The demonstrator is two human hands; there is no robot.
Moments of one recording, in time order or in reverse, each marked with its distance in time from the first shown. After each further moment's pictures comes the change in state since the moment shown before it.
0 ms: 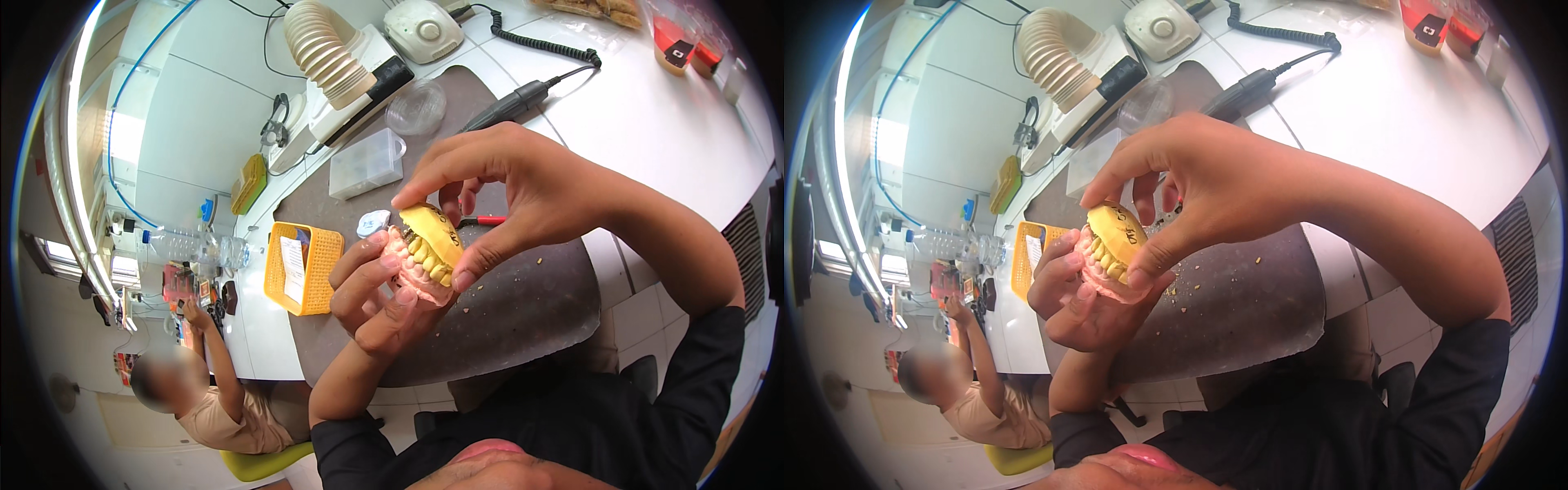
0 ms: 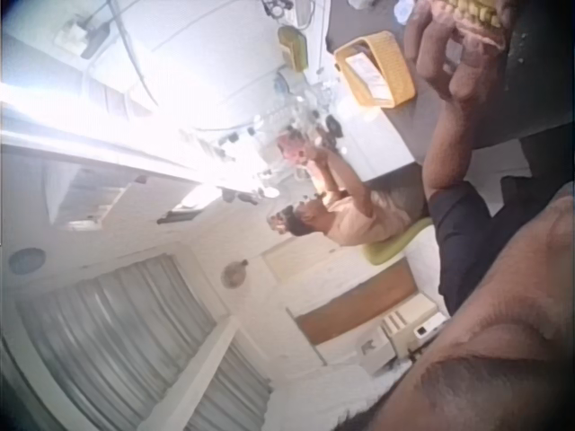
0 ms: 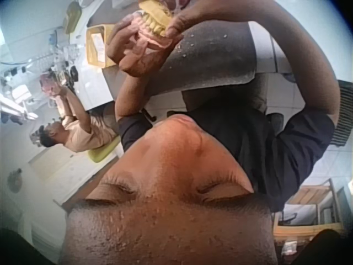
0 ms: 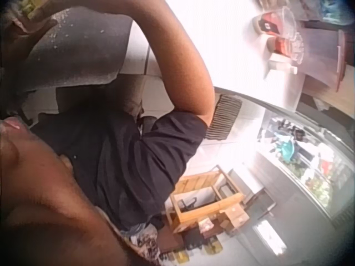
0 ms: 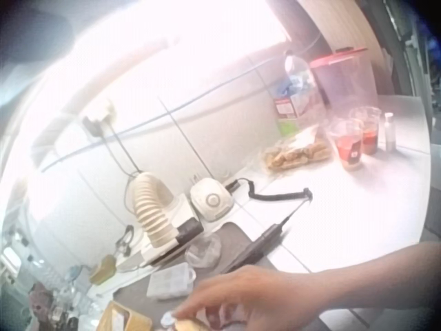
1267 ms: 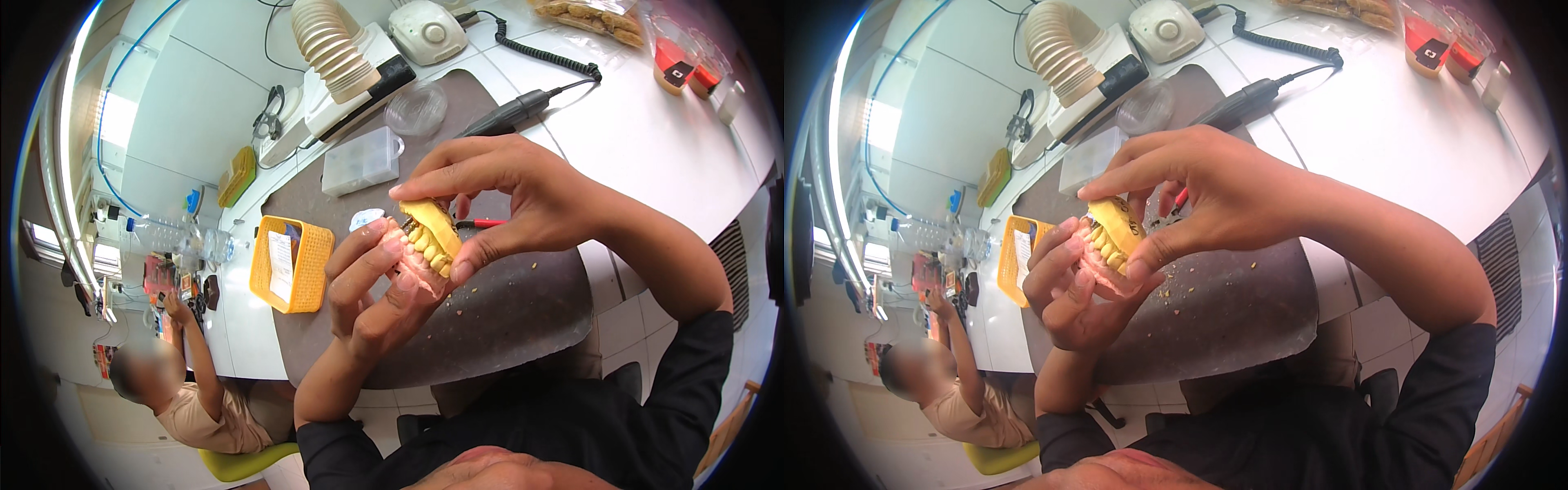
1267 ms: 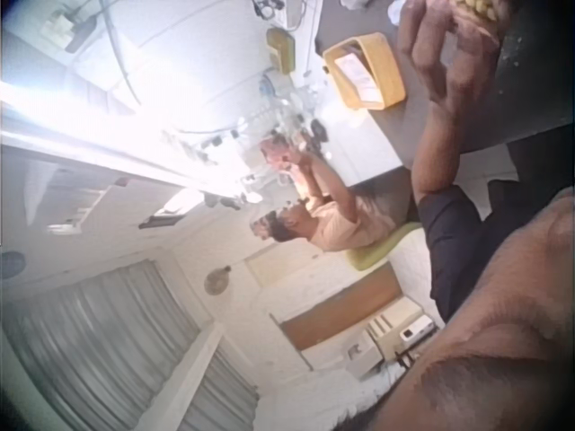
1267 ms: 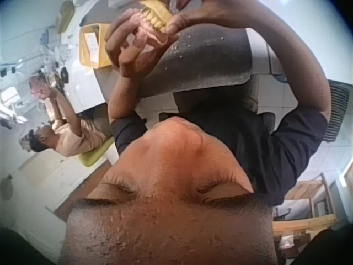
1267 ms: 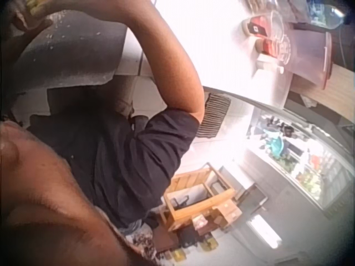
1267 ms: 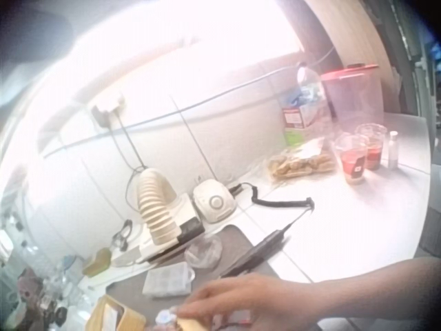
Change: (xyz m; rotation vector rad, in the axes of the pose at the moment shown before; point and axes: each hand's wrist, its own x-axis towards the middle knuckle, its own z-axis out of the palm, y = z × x) left_hand 0.010 -0.002 -0.010 -0.051 -0.059 -0.008; right_hand 0.000 0.007 0.006 -0.082 0.026 -0.077
